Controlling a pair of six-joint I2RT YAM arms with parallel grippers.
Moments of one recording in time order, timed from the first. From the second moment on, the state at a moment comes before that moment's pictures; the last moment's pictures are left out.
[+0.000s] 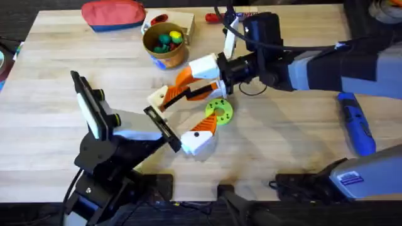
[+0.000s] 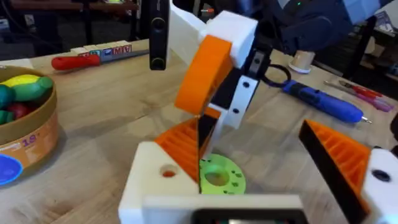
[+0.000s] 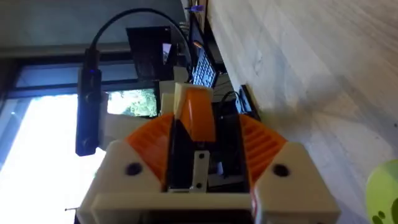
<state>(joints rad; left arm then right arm) -0.43 0.01 0.01 -0.05 0.45 -0.18 0.51 1.71 0.87 0.25 -1.25 0.94</state>
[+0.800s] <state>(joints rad) -0.43 0.01 0.01 -0.05 0.45 -0.17 0.25 1.63 1.01 -0.32 -0.96 0.45</state>
